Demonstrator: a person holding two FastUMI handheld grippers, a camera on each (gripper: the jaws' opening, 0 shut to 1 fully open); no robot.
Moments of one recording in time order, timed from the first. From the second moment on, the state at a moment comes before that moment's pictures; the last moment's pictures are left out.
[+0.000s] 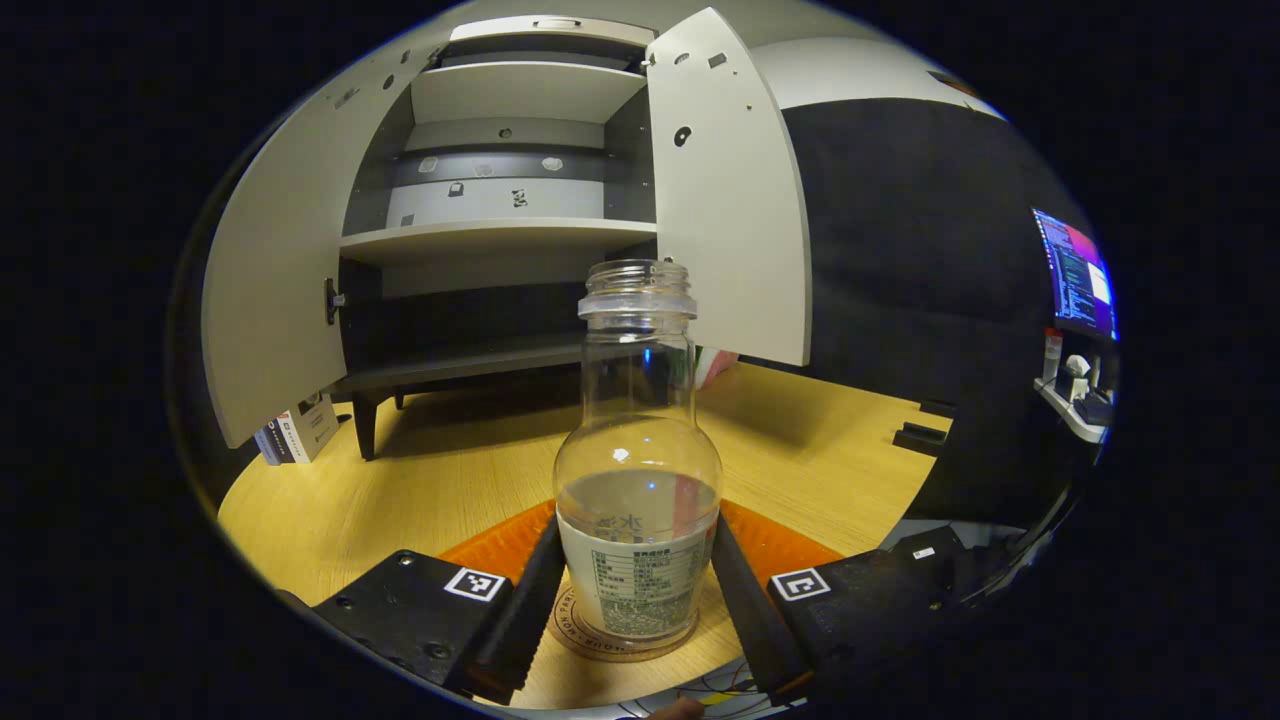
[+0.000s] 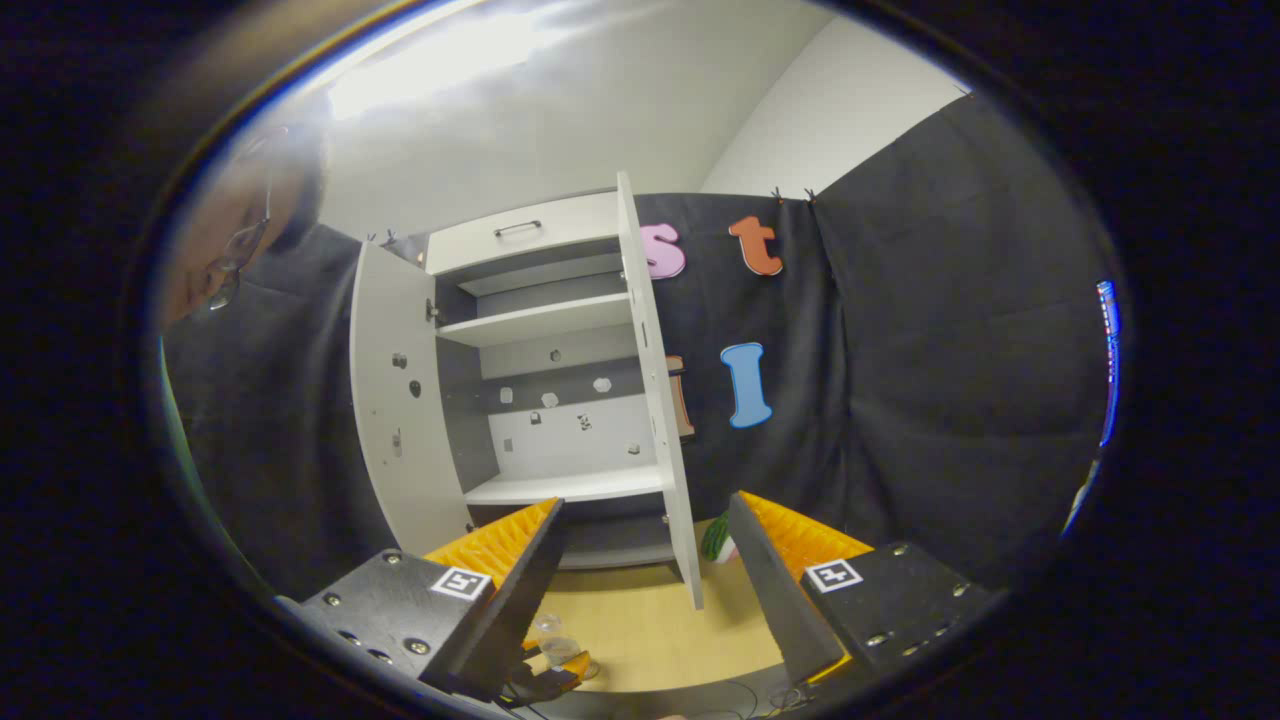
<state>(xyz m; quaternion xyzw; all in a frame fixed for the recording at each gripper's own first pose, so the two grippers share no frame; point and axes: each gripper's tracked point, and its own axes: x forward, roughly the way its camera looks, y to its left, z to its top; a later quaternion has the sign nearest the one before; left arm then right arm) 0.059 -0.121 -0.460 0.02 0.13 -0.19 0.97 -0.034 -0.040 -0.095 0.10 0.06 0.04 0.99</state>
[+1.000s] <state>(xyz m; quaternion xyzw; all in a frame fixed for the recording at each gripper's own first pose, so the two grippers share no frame) 0.051 -0.090 -0.308 0.03 0.12 -0.30 0.95 0.101 -0.153 -0.128 0.04 0.06 -0.06 1.00</state>
